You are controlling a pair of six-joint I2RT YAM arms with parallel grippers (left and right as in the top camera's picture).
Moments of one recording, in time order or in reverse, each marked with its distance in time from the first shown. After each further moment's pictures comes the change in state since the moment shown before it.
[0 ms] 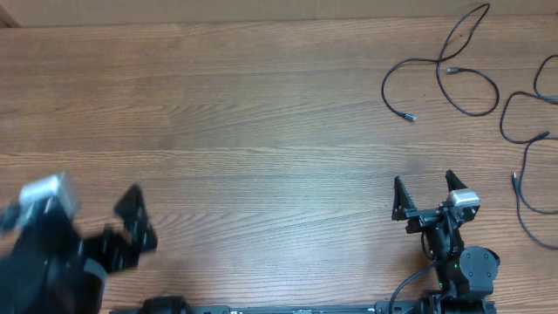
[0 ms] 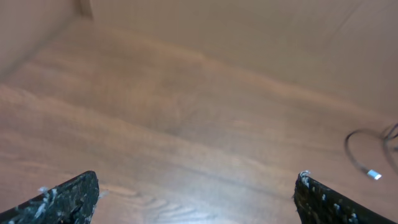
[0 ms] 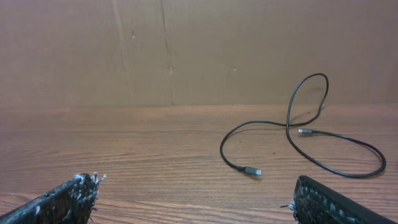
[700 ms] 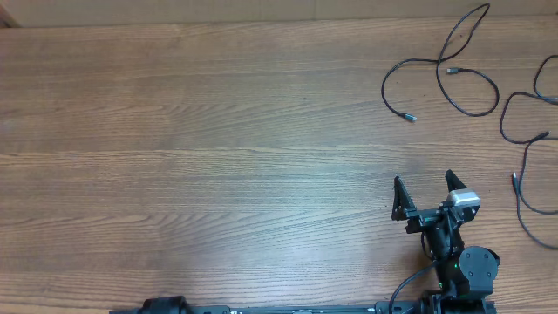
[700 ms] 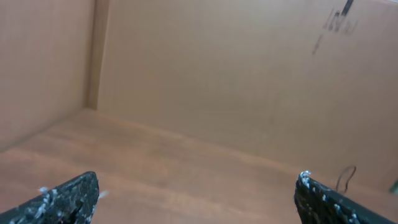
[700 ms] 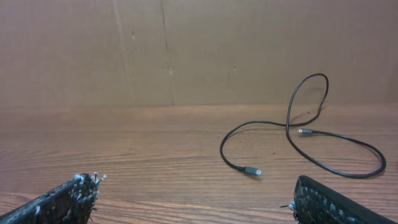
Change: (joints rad) left arm 0.000 -0.617 0.006 -0.120 0.000 0.000; right arm 0.000 0.000 0.000 0.000 0.000 0.000
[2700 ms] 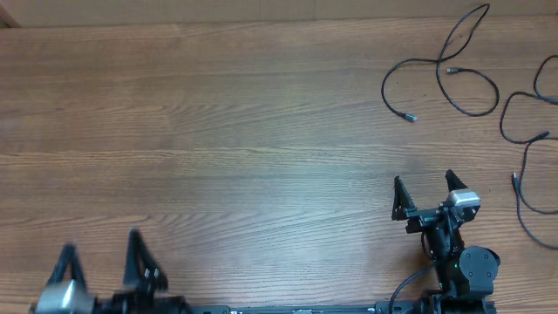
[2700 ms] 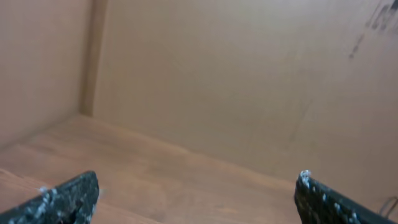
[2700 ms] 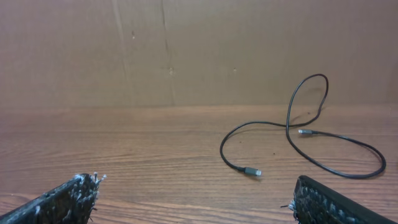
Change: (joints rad) left arm 0.000 -0.047 -0.680 0.661 -0.056 -0.009; right arm 0.000 0.000 0.000 0.002 0.000 0.000
